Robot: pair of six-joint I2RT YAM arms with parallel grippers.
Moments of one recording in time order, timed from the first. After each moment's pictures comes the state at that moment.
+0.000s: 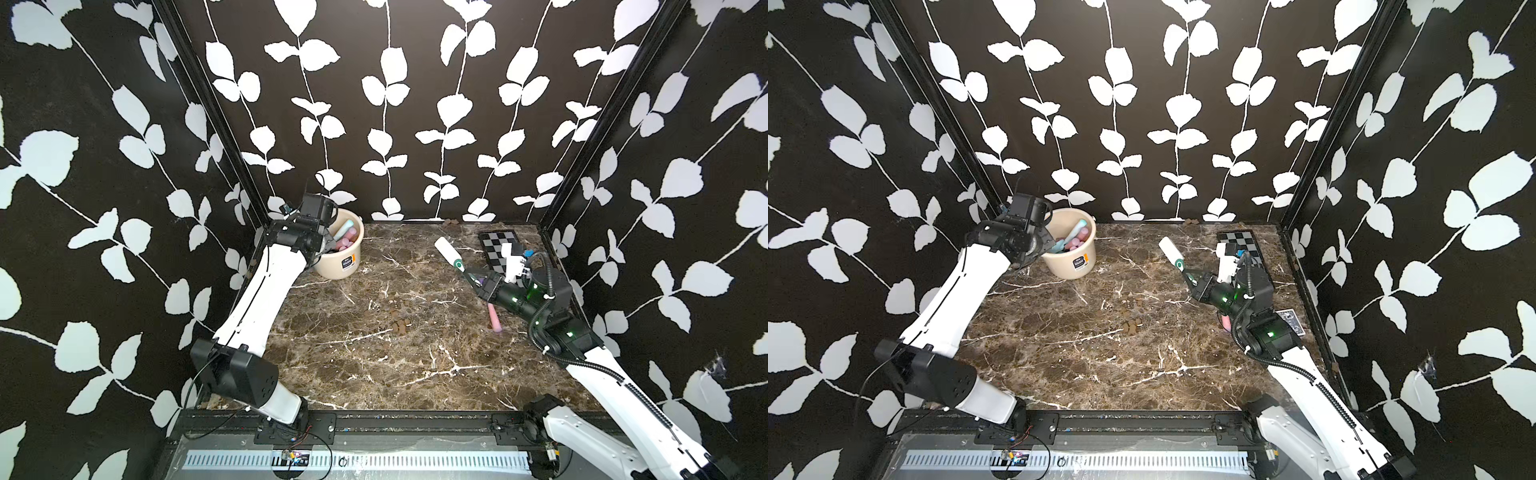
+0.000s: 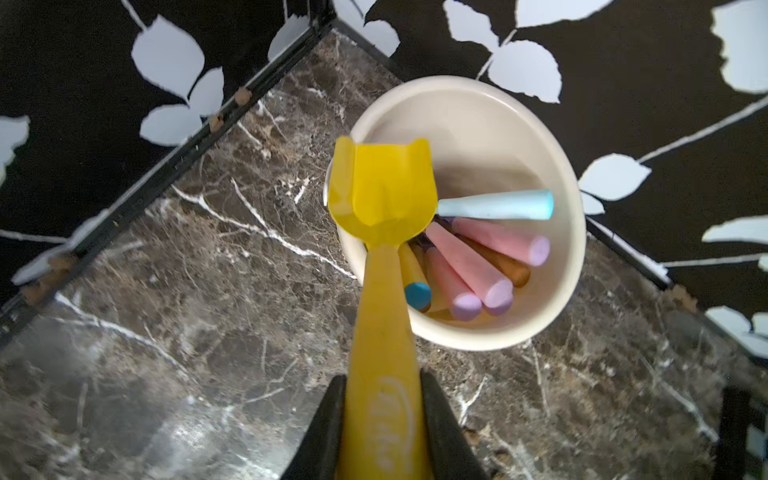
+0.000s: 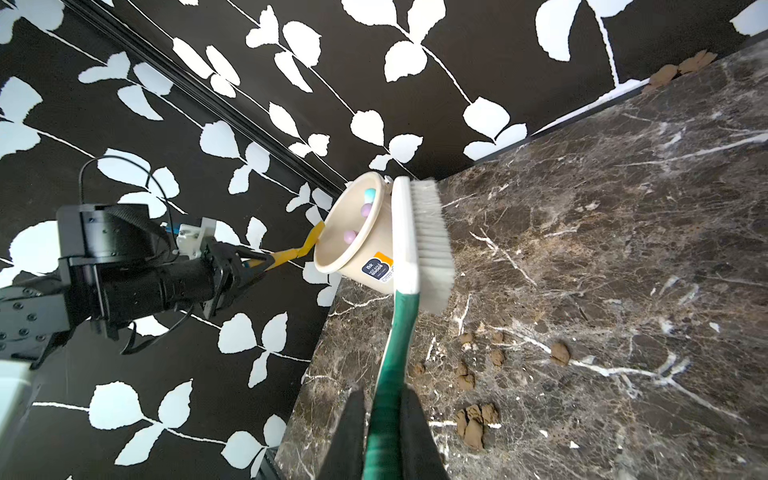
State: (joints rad) left arm -0.31 1.56 1.70 -1.08 -0.40 -0.87; right arm 0.42 0.86 0.82 -0.19 -0.33 0.76
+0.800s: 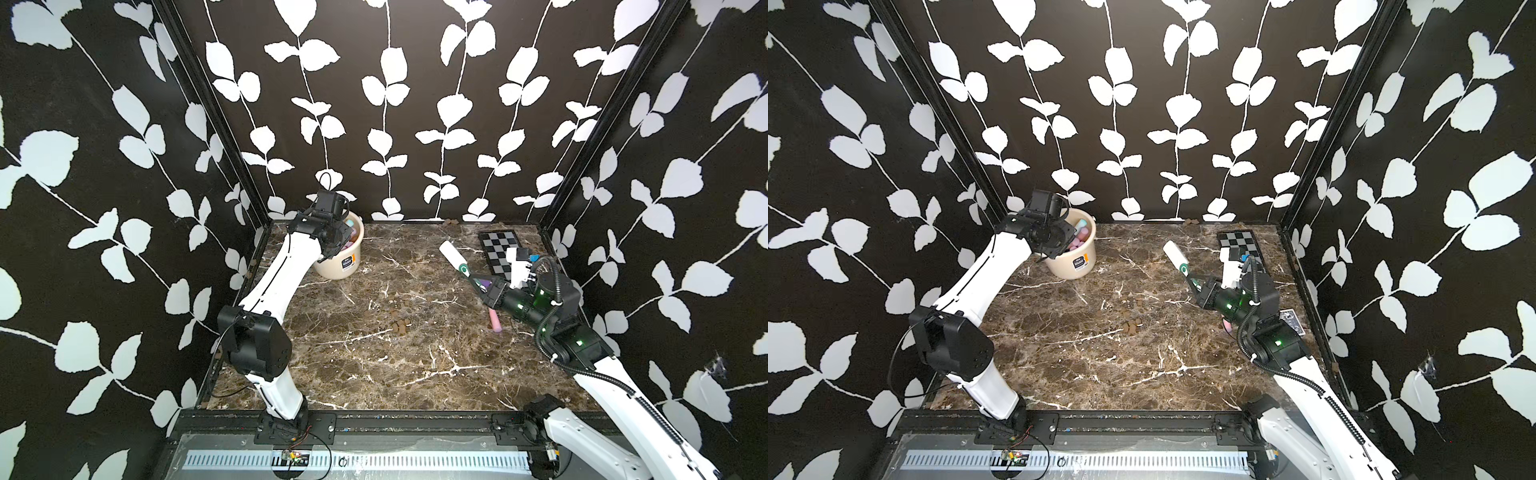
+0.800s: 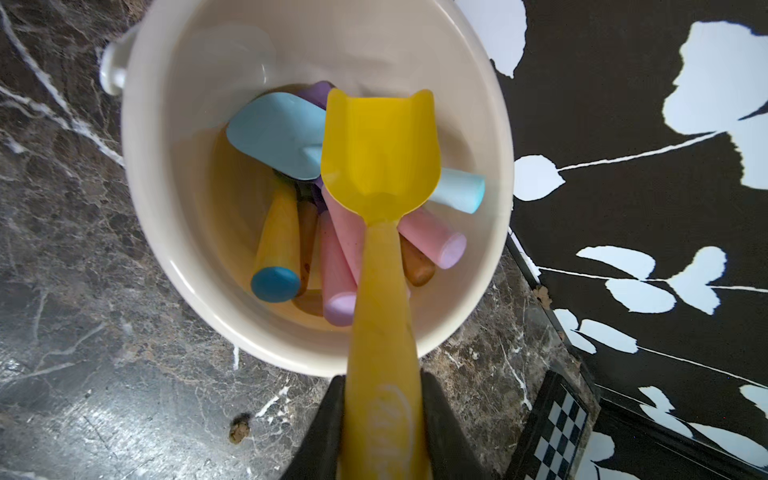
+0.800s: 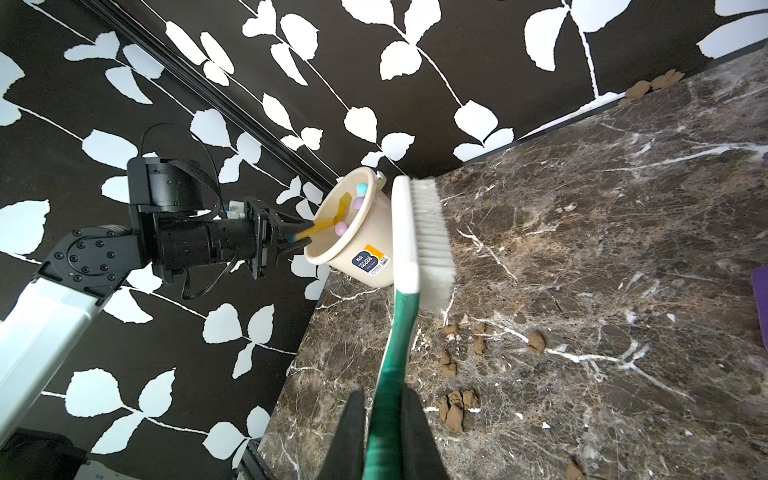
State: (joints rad) left arm -0.31 1.71 1.73 -0.91 -0.15 -1.13; right arm 0.42 0.81 0.82 -0.26 -0.31 0.70
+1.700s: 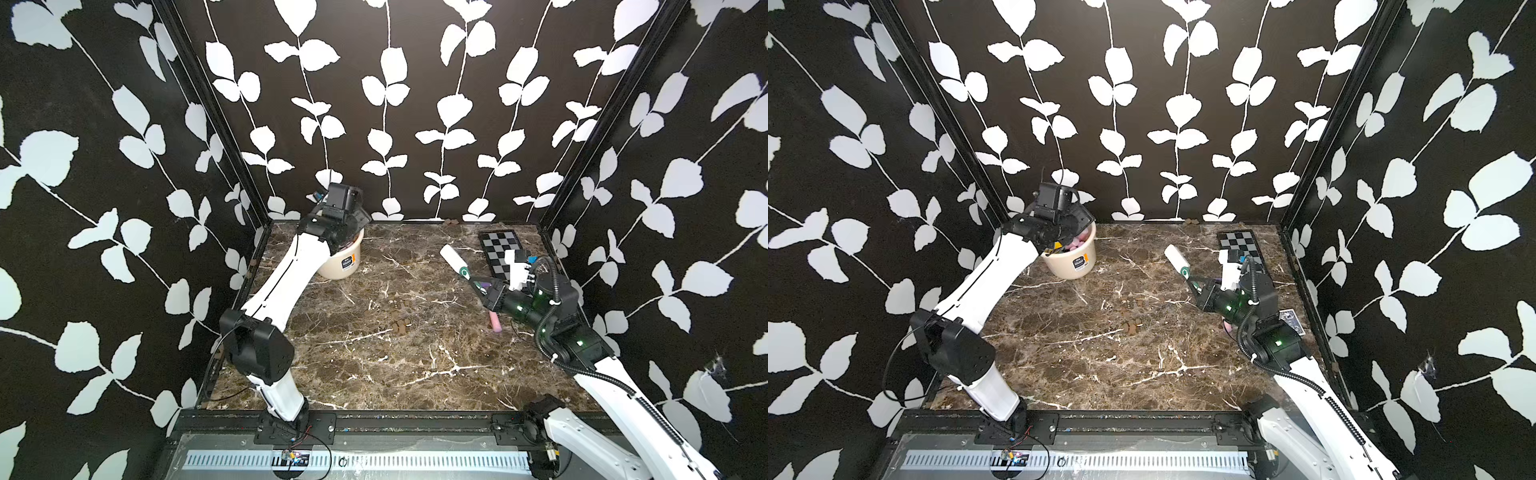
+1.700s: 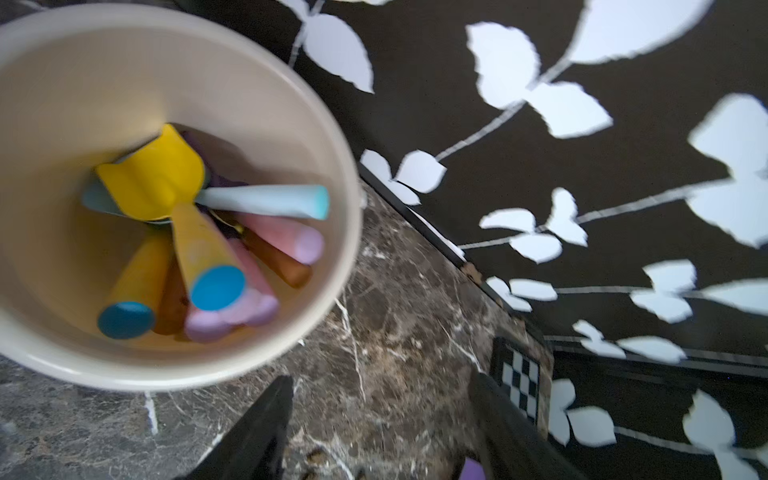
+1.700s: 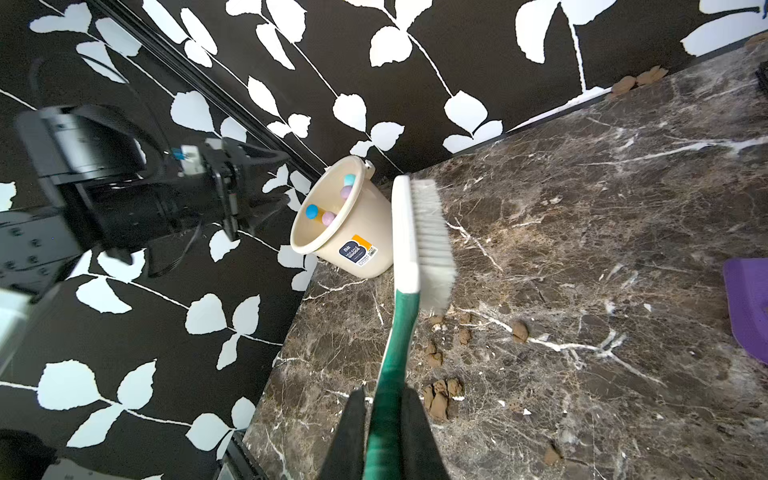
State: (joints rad) left arm -0.47 1.67 1.79 -0.73 -0.18 -0.93; right arm 0.41 0.80 0.82 -0.31 -0.29 0.66
